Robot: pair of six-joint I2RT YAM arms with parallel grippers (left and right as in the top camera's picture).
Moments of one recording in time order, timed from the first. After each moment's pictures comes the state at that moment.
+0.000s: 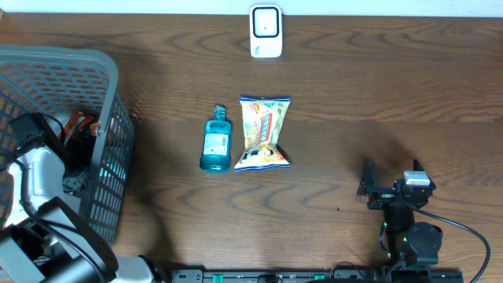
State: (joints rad) left arm 0.61 1.62 1.01 -0.72 0.15 -0.61; right arm 0.00 0.01 0.01 -0.07 0.02 0.02
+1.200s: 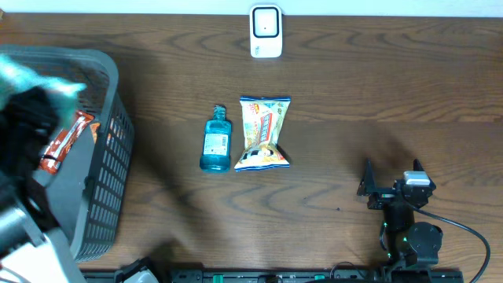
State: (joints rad) left arm 0.53 1.01 1.37 -0.79 0.45 -0.52; right arm 0.00 0.01 0.01 -0.07 0.02 0.02
